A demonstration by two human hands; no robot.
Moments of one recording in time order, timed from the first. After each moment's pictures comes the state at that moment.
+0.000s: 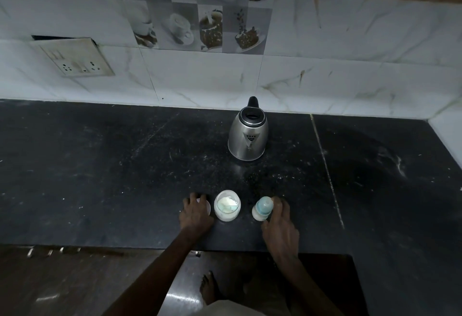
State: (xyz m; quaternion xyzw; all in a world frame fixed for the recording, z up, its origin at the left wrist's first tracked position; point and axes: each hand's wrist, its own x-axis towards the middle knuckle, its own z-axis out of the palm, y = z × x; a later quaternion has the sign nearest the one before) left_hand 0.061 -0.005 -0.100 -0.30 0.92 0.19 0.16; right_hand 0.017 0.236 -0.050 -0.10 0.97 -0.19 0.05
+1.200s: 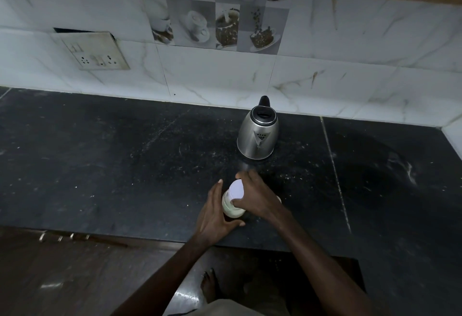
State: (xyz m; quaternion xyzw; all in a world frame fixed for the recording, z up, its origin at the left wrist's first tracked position) left_hand 0.085 0.025 -0.086 -0.17 0.88 0.44 -0.06; right_hand -0.036 0.144 0.014 -0.33 0.90 -0.21 0.21
